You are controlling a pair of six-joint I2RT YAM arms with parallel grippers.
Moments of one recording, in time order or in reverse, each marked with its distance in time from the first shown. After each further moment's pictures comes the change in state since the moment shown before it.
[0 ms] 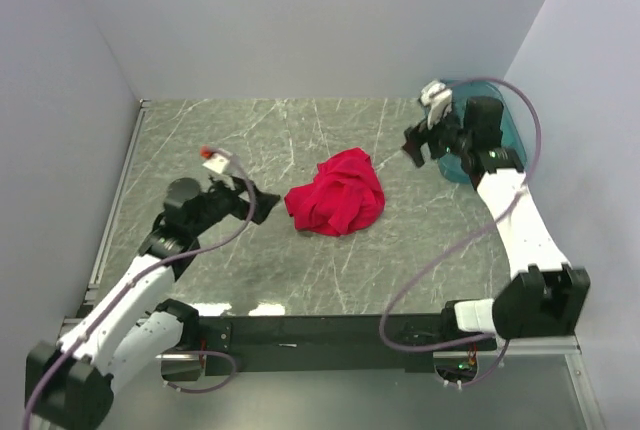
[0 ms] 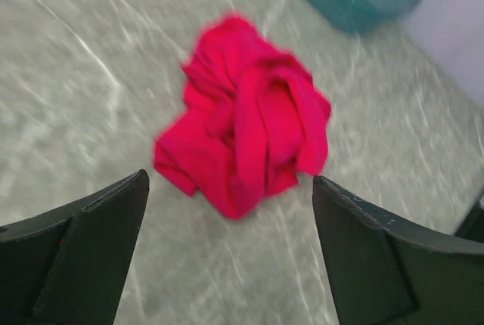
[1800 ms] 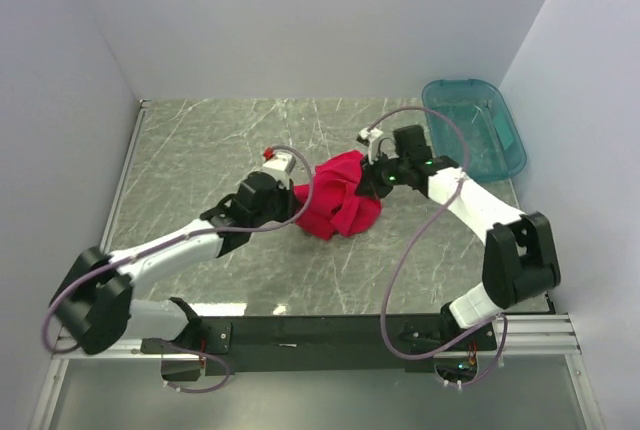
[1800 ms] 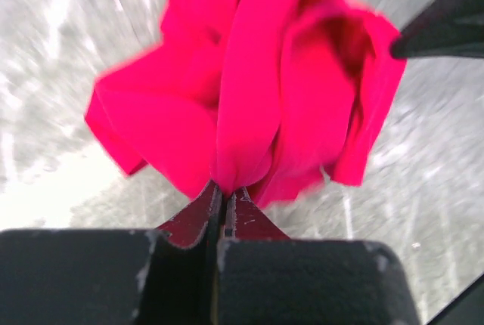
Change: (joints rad) left arm -0.381 0.525 0.174 -0.038 -0.418 -0.133; right arm 0.318 0.158 -0.190 0.048 -0.216 0.274
